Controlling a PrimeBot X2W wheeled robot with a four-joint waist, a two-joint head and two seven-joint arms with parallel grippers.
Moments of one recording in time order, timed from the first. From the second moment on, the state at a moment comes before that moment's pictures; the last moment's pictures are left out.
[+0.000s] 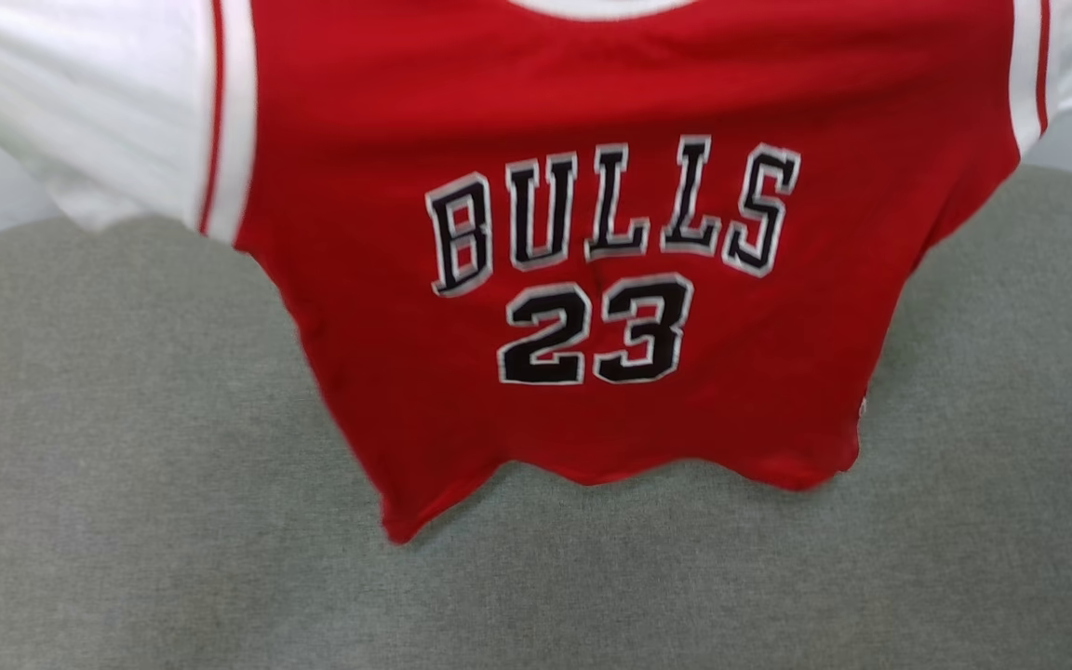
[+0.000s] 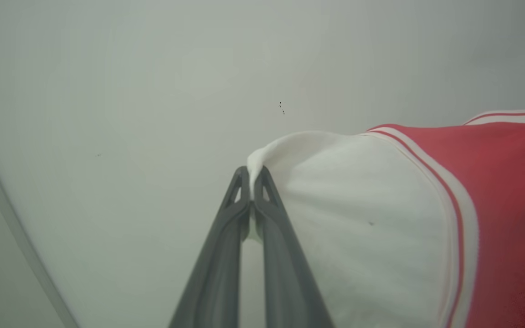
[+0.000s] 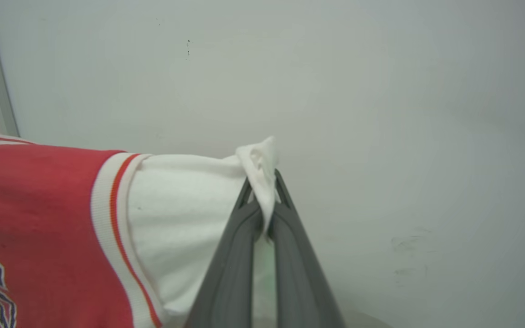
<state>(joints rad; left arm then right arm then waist) -0.54 1.26 -0.41 -0.45 -0.94 0.43 -0.14 -0.70 -0.52 -0.01 -0.15 0.58 0.13 0.53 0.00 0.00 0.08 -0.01</state>
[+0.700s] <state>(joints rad) -1.21 1.09 -0.39 0.00 -0.84 0.13 -0.09 -1.26 -0.47 0.07 0.08 0.35 0.13 0.49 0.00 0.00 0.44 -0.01</state>
